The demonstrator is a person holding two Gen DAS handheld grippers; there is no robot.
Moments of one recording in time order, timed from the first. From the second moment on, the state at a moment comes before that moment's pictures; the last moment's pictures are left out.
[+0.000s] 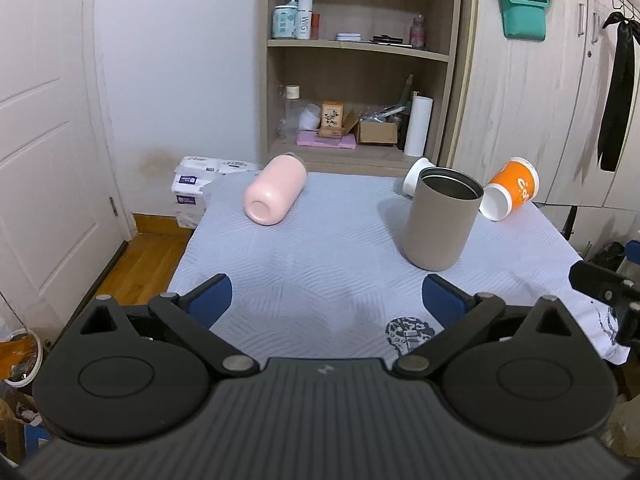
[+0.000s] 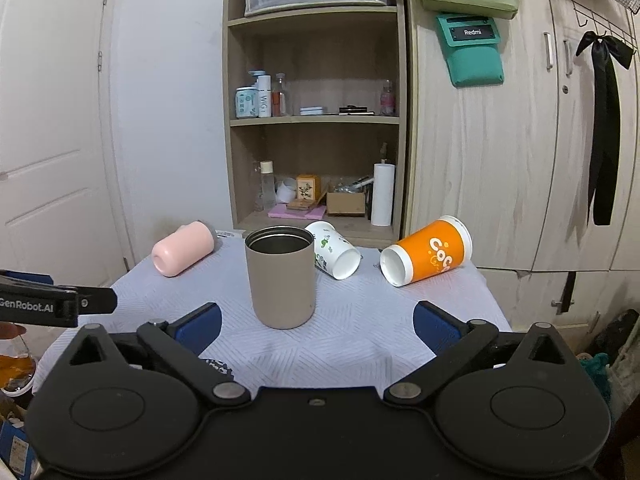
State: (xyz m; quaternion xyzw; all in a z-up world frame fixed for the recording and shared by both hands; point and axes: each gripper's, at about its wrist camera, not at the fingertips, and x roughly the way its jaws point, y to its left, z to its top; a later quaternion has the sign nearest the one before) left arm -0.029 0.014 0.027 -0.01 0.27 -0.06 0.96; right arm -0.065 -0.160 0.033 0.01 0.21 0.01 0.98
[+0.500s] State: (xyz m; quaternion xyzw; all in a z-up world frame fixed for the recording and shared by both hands) left arm -0.032 0.016 0.029 0.00 0.29 -0.05 0.95; right arm -0.073 -0.155 0.037 0.00 0.21 -0.02 0.98
